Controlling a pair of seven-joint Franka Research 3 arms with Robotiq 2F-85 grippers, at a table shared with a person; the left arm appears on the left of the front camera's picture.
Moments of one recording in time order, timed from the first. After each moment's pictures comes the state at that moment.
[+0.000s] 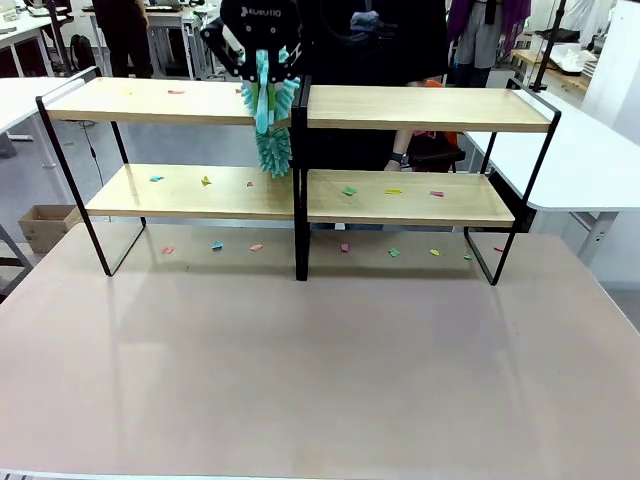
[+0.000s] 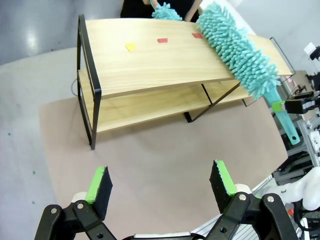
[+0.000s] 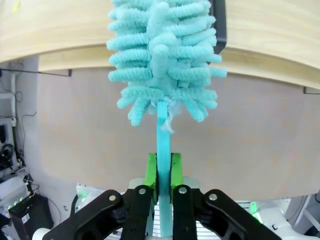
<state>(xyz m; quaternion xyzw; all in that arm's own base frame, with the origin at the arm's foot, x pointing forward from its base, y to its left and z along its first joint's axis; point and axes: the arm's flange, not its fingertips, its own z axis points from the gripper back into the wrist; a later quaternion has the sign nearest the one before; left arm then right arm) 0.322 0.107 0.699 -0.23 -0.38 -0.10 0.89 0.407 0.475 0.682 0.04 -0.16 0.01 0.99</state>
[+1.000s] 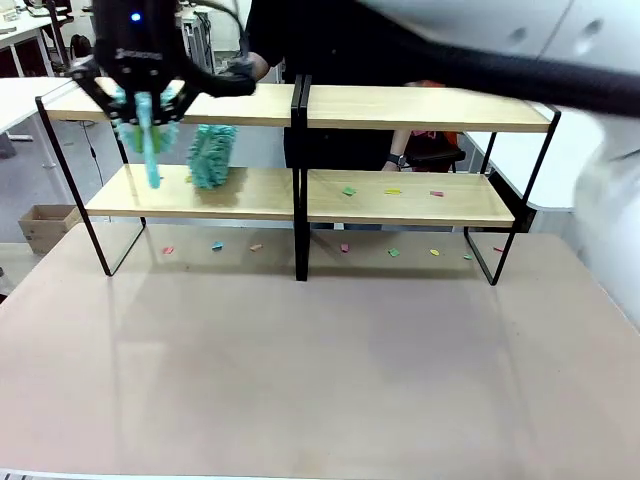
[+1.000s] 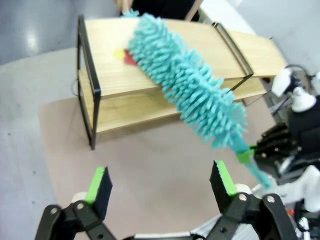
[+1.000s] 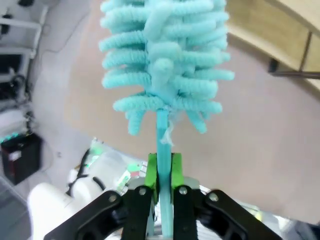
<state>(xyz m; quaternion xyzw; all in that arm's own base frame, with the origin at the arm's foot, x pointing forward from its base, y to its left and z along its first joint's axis) 0.322 0.107 0.699 -0.23 -0.38 -0.10 0.89 0.369 0.601 0.652 0.09 -0.09 0.18 0.97</state>
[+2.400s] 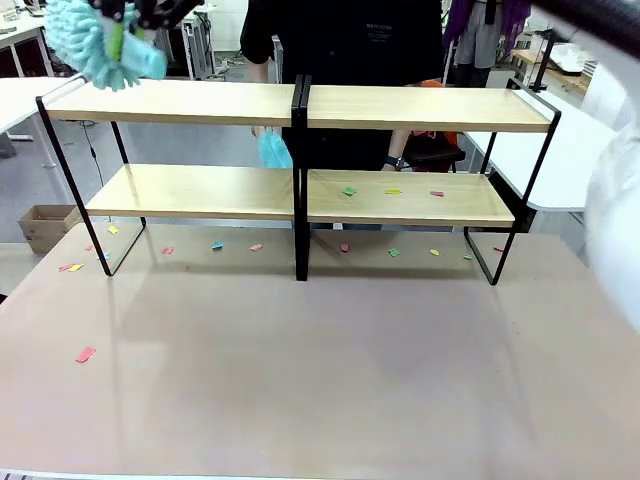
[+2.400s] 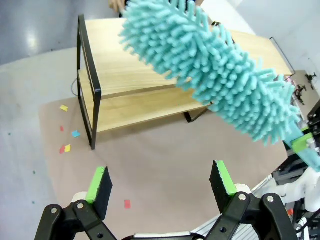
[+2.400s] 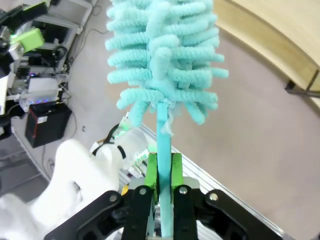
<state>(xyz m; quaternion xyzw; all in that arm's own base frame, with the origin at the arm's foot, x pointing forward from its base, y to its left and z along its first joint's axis) 0.322 0.107 0.699 -0.23 -0.38 -0.10 0.89 0.374 0.533 0.753 0.20 -0.08 0.25 0.94</state>
